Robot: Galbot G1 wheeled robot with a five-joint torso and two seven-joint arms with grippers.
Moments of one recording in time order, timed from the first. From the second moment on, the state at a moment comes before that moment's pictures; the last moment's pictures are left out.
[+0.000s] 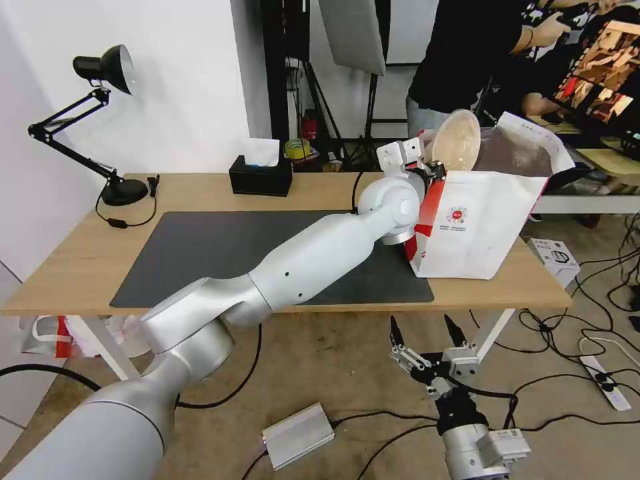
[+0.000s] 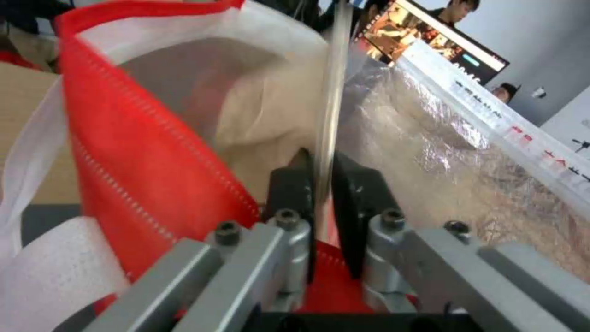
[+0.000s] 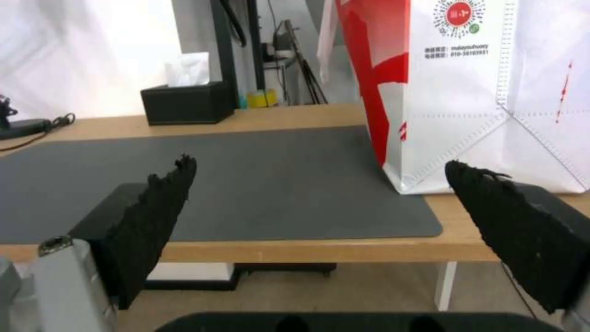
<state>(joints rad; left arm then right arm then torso) -0.04 -1.59 0.53 -1.20 -1.45 0.12 -0.56 -1.63 0.85 0.07 2.31 0.30 0.18 0.66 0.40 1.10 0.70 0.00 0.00</state>
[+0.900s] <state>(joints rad) -0.06 -1.56 0.49 -1.28 -1.33 0.06 -0.64 -1.63 0.85 0.07 2.31 0.30 0.18 0.66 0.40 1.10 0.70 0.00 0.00</state>
